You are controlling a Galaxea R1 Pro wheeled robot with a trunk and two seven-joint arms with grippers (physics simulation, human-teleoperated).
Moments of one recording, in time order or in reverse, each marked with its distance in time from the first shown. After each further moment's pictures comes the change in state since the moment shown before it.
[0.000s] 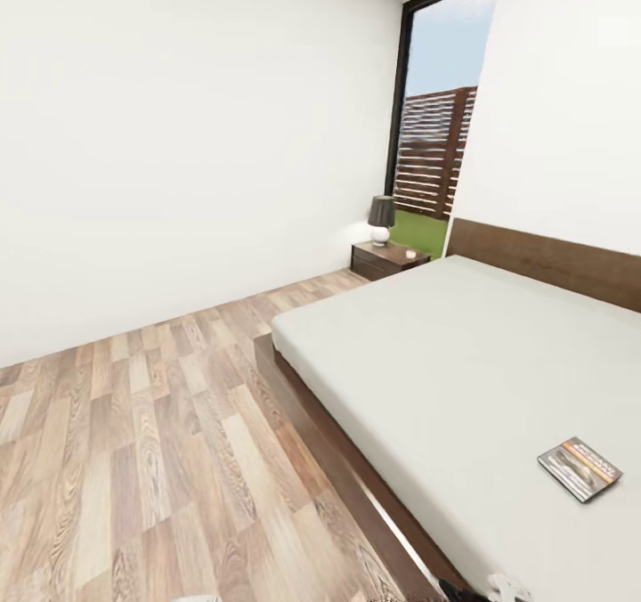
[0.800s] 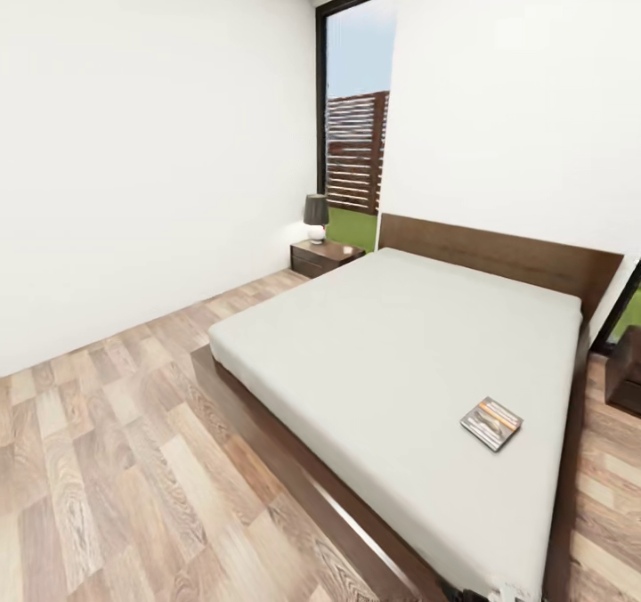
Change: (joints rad) left arm 0.070 -0.001 0.000 -0.001 0.000 -0.002 0.000; right arm 0.001 0.000 -0.001 0.000 0.000 0.003 0.004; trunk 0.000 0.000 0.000
